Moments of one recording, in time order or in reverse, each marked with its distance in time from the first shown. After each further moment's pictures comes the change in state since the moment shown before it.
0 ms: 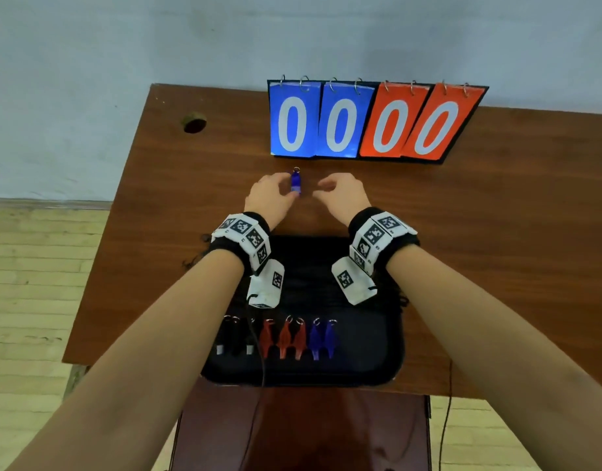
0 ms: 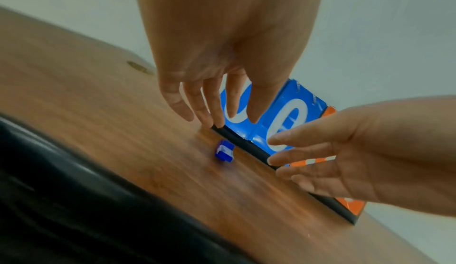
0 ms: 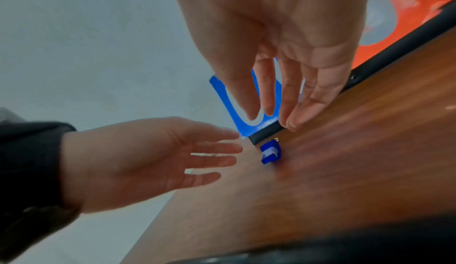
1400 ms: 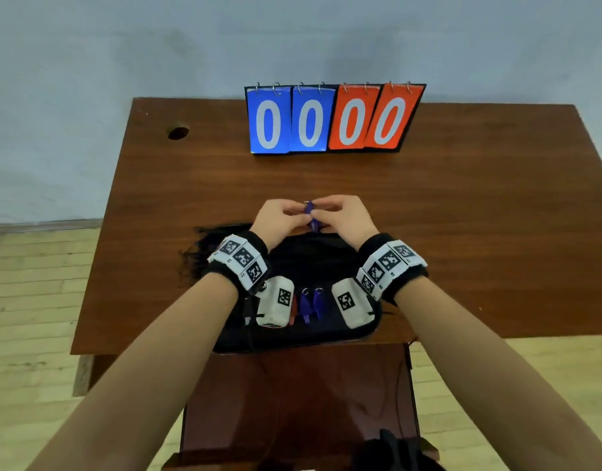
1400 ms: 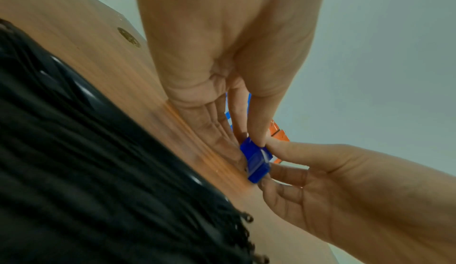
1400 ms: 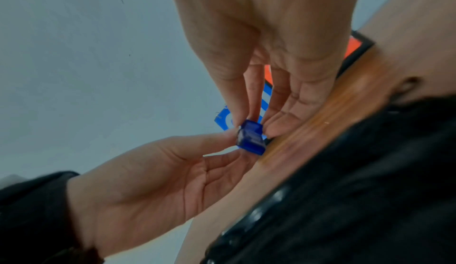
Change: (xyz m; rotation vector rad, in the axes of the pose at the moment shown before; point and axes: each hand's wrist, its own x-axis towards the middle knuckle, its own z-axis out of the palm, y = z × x) left_hand -0.095 0.025 0.003 -0.601 -0.315 0.035; right_hand -0.103 0.019 -0.020 0.394 -0.009 0.077
